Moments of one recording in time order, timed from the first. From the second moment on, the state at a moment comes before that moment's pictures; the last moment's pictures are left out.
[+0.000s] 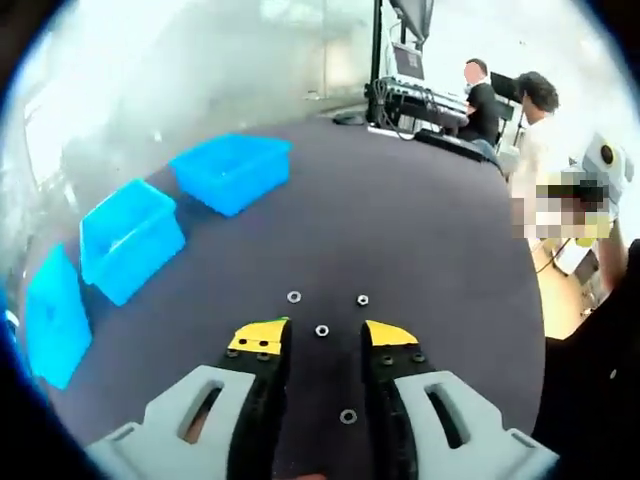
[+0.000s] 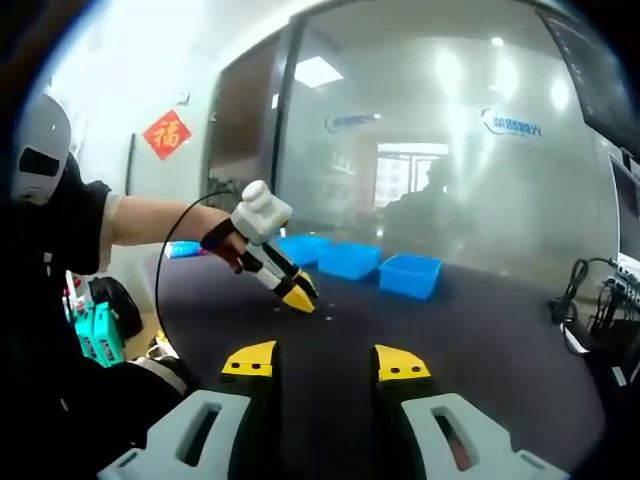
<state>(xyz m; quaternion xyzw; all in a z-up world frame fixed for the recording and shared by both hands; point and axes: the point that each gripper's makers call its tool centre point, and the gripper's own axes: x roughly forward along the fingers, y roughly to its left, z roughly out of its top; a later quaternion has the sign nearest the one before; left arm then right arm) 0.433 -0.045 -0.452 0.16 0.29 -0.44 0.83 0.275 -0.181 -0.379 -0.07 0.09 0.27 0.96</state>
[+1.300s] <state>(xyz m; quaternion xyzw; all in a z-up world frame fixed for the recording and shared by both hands) 0.402 -0.009 -0.367 0.07 0.11 -0.40 0.91 0.276 -0.169 -0.368 -0.08 0.08 0.27 0.96</state>
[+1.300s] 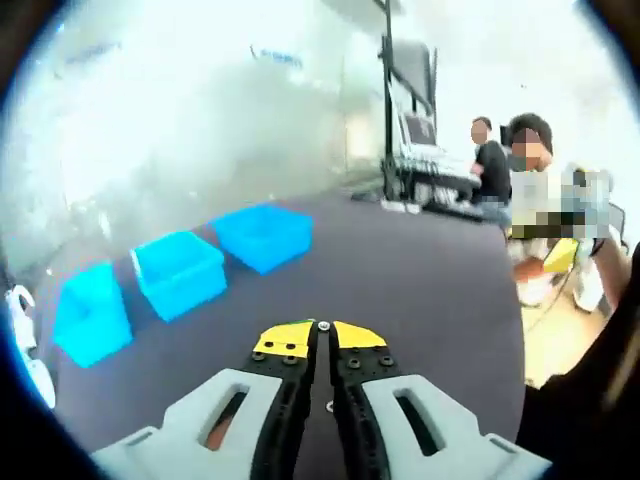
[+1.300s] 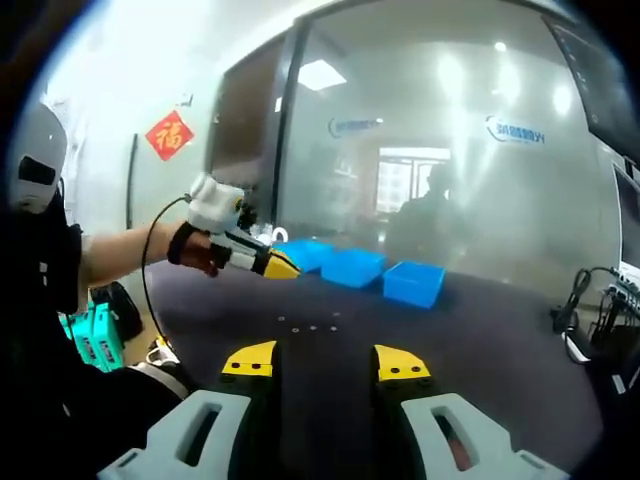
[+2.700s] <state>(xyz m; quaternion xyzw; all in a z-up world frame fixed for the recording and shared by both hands) 0.562 0.174 -0.281 0.01 -0.04 -0.08 1.00 0.270 -0.155 -0.352 -0.05 0.04 0.29 0.95</state>
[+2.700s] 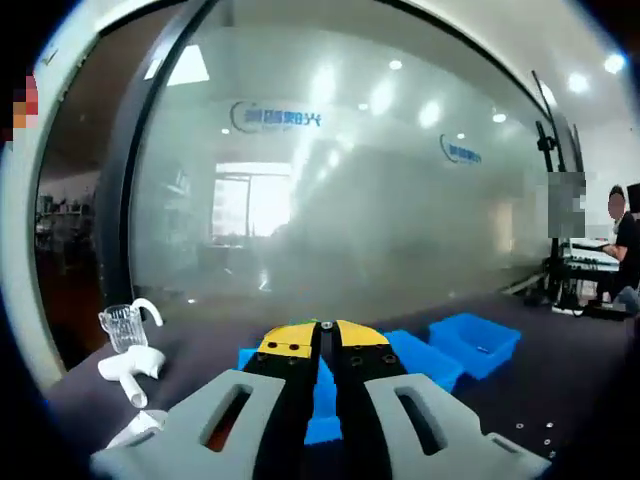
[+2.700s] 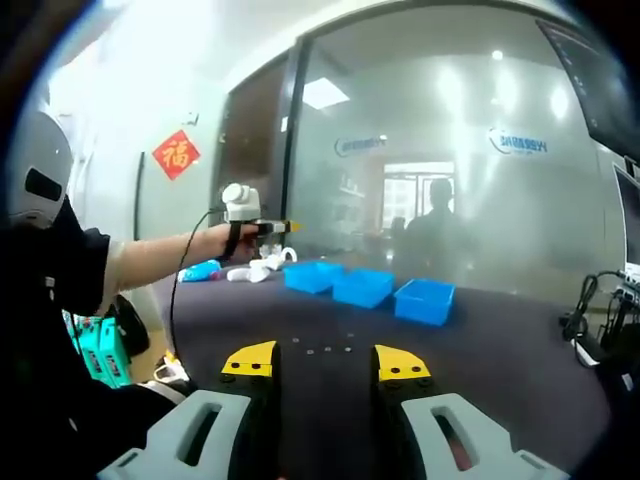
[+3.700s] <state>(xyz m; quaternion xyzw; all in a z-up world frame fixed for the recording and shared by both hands) 0.607 0.175 -0.331 0.02 0.03 -0.08 1.00 0.267 -0.151 -0.354 -0.05 0.04 0.30 0.95</state>
